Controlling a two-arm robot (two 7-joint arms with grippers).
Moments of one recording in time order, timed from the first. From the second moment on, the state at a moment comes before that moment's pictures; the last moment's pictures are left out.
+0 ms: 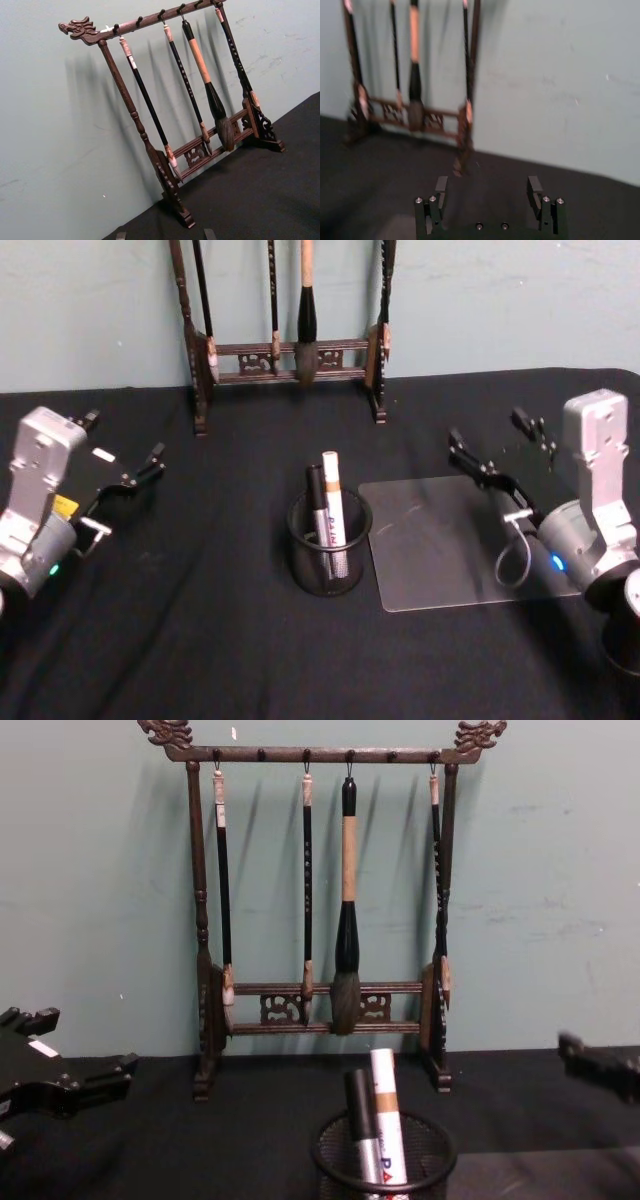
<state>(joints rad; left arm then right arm) -0.20 0.60 0.45 -1.41 -0.25 -0.12 0.03 0.09 0.29 -0.20 -1.48 0.18 -0.04 0.11</state>
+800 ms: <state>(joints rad) -0.20 0.60 0.45 -1.41 -0.25 -0.12 0.03 0.09 0.28 -0.20 -1.44 0.11 0.03 0.09</state>
